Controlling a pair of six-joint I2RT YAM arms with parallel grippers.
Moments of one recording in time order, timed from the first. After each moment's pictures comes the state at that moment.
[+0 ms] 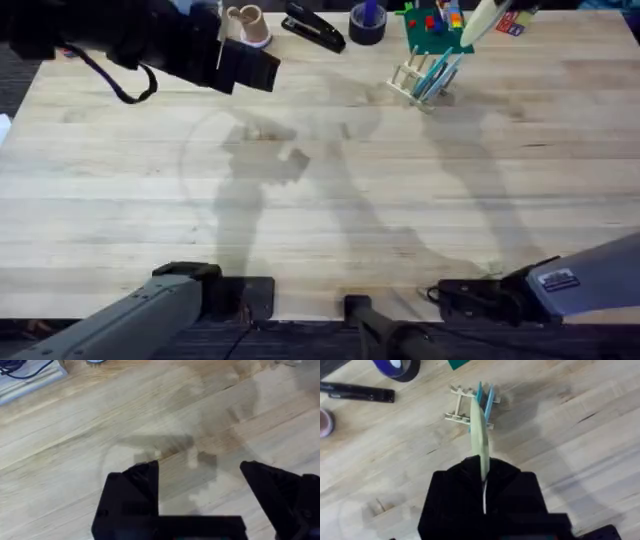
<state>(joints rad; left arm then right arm) -0.04 1.21 1.35 -1.09 0.26 0.28 0.33 1.72 2.14 -1.57 0.32 0.79</state>
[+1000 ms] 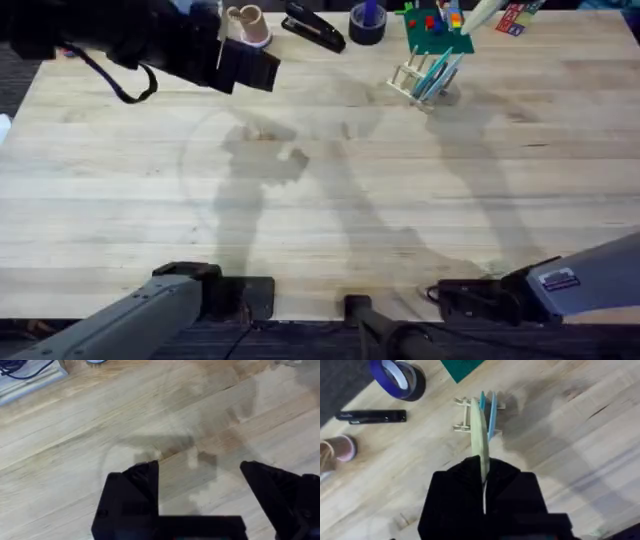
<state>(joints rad) -0.04 1.21 1.35 -1.09 0.26 0.28 0.31 1.73 2.14 -1.52 0.32 0.91</state>
